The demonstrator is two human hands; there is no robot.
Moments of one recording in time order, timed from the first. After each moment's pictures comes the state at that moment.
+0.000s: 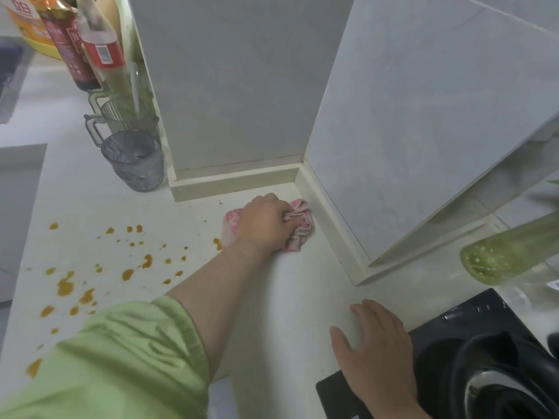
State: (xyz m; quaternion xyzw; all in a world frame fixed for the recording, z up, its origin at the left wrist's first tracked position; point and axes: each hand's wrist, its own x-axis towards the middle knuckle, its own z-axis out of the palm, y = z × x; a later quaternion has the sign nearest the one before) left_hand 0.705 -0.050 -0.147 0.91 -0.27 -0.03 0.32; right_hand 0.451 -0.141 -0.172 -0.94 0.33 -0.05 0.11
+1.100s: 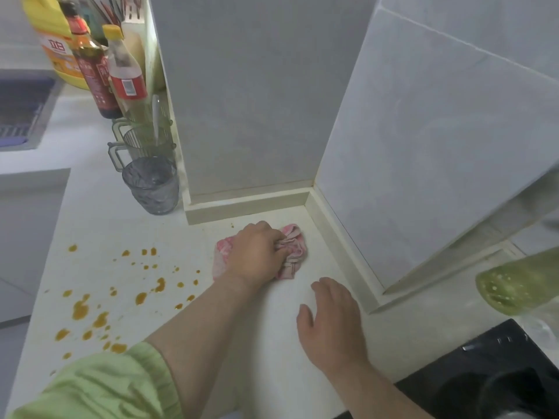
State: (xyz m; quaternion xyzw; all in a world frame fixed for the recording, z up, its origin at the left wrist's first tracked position) left_hand 0.709 -0.016 -0.156 0.91 -0.26 0.00 0.32; right_hand 0.548 -0.116 -0.175 -0.97 0.19 -0.11 0.14
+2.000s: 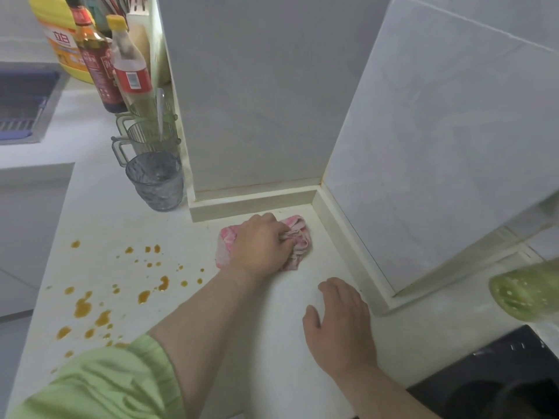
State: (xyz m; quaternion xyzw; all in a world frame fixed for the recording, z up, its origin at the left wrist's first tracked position) left_hand 0.719 -0.015 -0.152 0.91 -0.27 0.00 0.31; right_hand 0.549 -0.114 -0.177 -0.96 0.21 -0.12 0.12
